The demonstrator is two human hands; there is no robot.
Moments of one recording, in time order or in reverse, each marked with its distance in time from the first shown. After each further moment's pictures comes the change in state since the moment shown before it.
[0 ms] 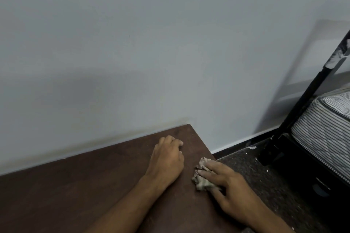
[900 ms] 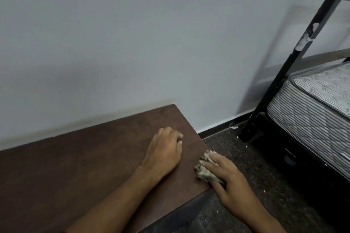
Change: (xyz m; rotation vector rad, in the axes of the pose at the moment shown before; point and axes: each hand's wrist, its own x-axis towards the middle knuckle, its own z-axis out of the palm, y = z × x) left_hand -0.050 0.045 0.002 -0.035 -0.023 0.097; right_hand -0.087 -0.030 -0.017 0.021 0.094 0.195
